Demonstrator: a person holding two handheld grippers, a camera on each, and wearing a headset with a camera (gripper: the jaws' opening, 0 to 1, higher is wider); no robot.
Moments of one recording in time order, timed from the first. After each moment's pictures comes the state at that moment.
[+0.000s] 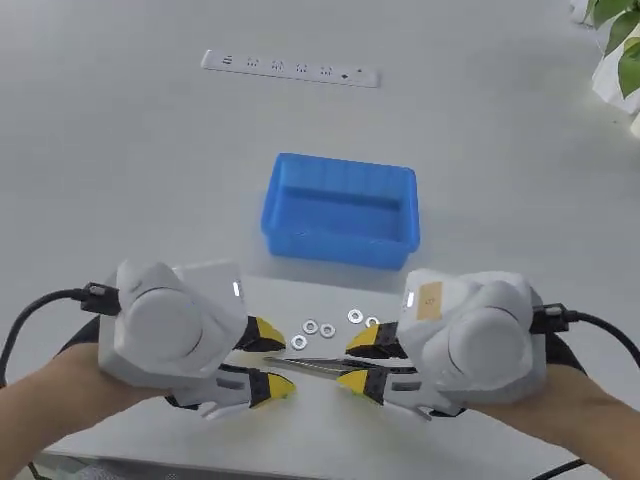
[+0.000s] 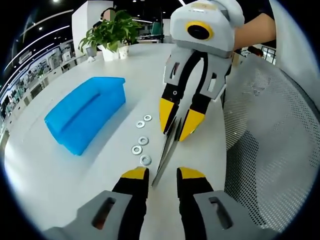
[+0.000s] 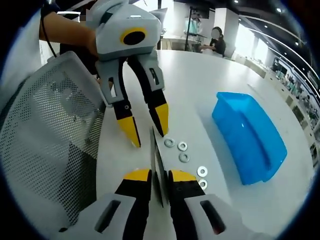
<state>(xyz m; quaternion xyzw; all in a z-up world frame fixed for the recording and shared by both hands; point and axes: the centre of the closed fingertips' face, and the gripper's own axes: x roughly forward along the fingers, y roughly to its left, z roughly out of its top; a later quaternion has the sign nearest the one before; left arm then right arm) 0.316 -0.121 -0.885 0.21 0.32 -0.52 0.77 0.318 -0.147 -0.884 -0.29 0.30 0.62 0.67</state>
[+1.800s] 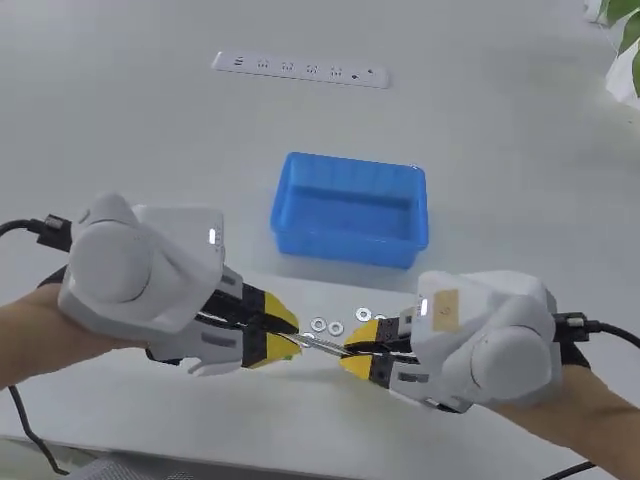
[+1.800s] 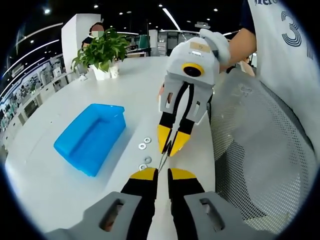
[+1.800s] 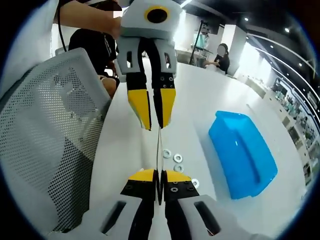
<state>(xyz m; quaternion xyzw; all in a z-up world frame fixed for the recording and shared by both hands) 0.319 -0.115 -0.835 0.20 0.27 -0.56 0.76 0.322 -0.140 -0.871 -0.31 0.22 0.63 0.68</state>
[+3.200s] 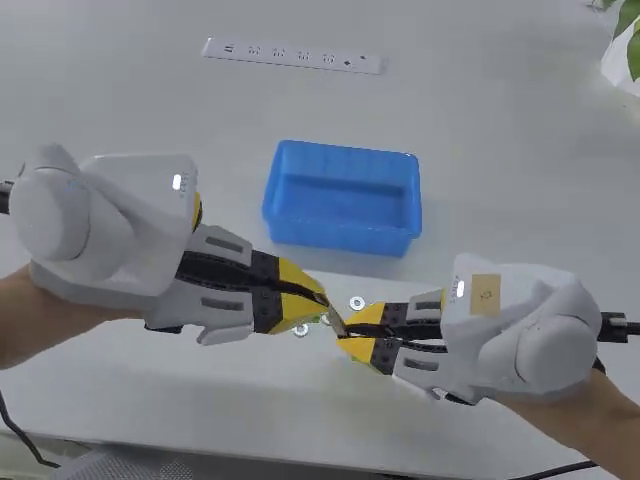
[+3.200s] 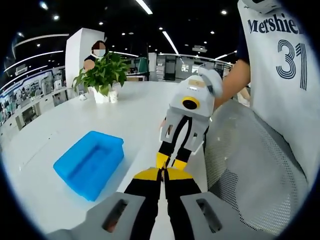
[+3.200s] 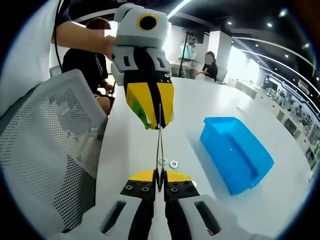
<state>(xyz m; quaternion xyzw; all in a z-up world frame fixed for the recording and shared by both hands) 0.322 -0.142 -0.788 0.12 0.19 -0.59 0.77 0.323 -0.142 -0.851 -0.24 0.19 0.62 0.72</state>
